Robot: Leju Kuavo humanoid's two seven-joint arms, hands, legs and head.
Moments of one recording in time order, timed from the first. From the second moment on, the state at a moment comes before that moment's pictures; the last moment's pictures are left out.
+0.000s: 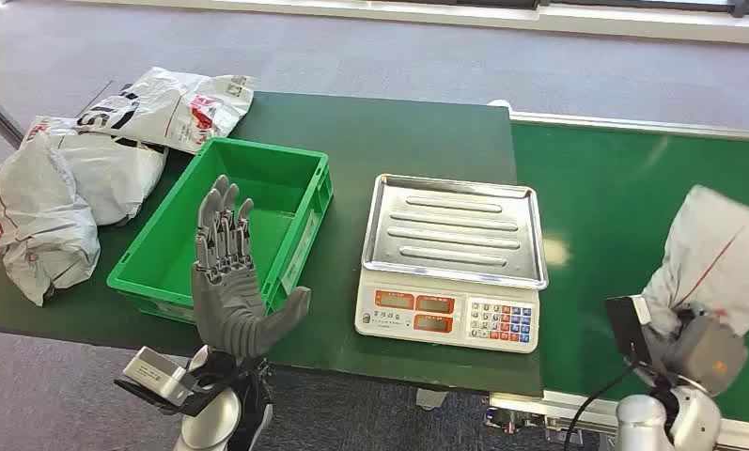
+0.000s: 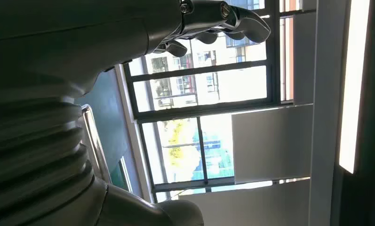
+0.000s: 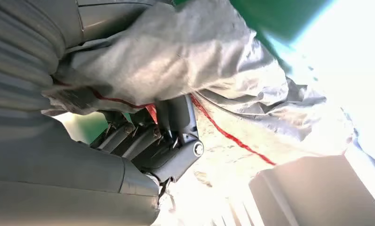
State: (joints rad) left arm 0.02 -0.21 -0.28 -1.74 -0.15 0.11 -0.69; right arm -0.33 0.18 -0.74 -1.15 1.12 -0.70 -0.69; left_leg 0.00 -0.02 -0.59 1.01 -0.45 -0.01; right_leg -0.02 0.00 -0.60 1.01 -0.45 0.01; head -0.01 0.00
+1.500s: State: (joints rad) left arm -0.05 -0.21 -0.36 -1.69 -0.09 0.10 -0.70; right arm -0.47 0.37 0.18 -0.91 1.28 -0.69 -0.23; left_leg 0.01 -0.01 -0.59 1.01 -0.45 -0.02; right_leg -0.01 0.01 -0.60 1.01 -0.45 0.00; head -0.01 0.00
